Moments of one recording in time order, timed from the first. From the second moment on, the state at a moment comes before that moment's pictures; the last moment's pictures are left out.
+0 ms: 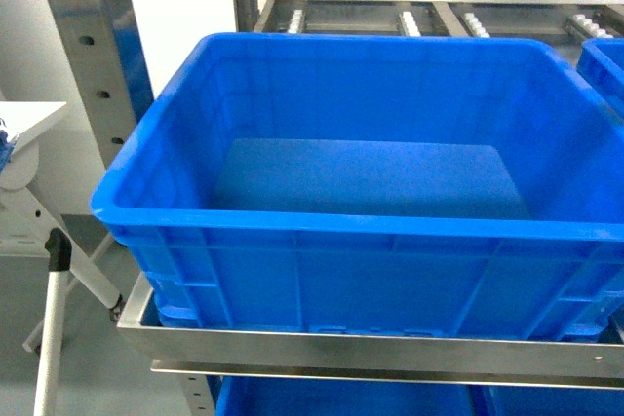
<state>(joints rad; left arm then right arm) -0.25 0.86 0.27 0.43 -0.15 -0.05 0.07 0.14 0.07 -0.09 0.01 0.01</state>
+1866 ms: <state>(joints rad) -0.26 0.86 0.27 0.43 -0.14 -0.05 0.07 0.14 0.06 -0.09 0.02 0.01</state>
